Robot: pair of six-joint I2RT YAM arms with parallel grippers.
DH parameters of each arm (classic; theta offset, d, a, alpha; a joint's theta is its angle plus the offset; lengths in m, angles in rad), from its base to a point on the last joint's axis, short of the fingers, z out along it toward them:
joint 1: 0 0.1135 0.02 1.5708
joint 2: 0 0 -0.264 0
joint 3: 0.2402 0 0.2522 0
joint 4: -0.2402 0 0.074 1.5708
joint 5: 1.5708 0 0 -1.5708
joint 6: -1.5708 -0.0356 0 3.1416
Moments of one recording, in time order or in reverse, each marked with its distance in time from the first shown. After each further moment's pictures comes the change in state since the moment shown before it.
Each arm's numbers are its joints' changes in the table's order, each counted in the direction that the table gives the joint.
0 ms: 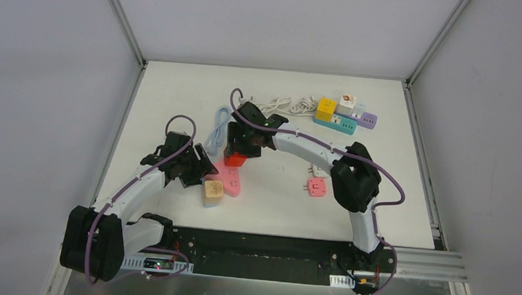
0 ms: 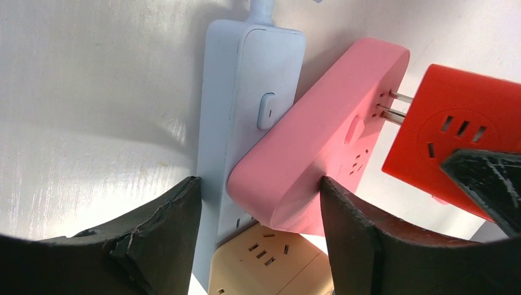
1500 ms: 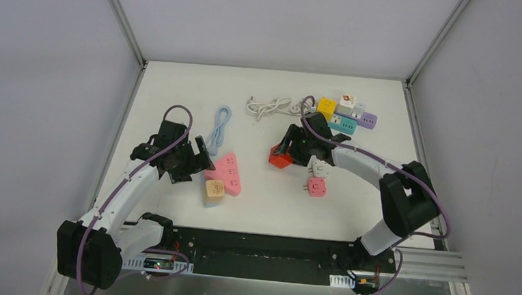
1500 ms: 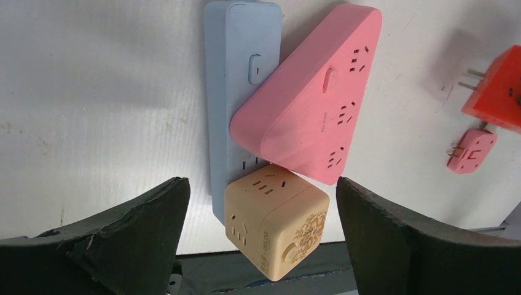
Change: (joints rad) left arm 0.000 0.068 0.207 -0.272 0.030 -0.107; right arm -0.343 0.478 -0.720 0.339 -0.124 -0.096
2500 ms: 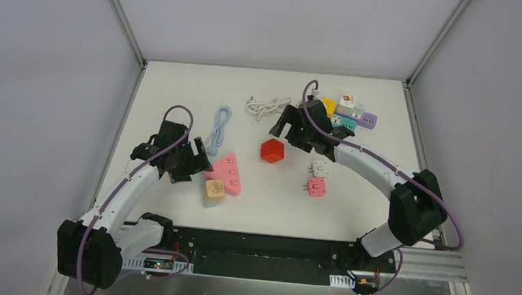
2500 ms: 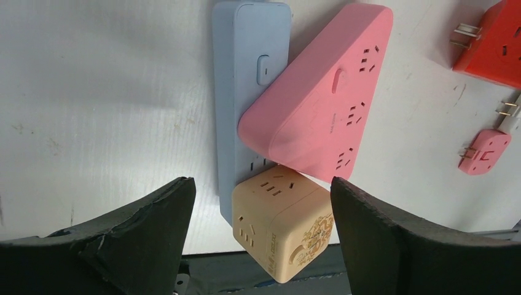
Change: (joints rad) left arm 0.000 -0.016 0.000 -0.010 -0.011 -0.023; right arm 0.025 -0.025 0.152 -0.008 0.167 0.008
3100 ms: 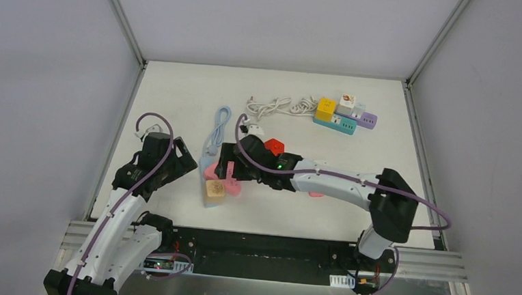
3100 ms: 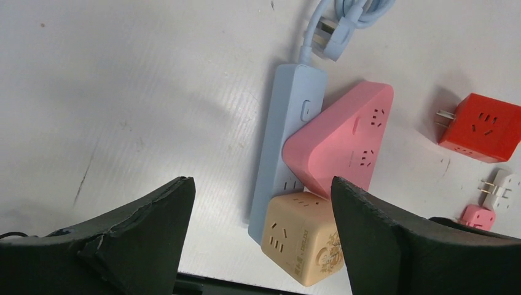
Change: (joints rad) left arm 0.000 0.311 -0.045 -0.060 -0.278 0.083; right arm 0.518 -0.062 0.100 0.032 0.196 -0.035
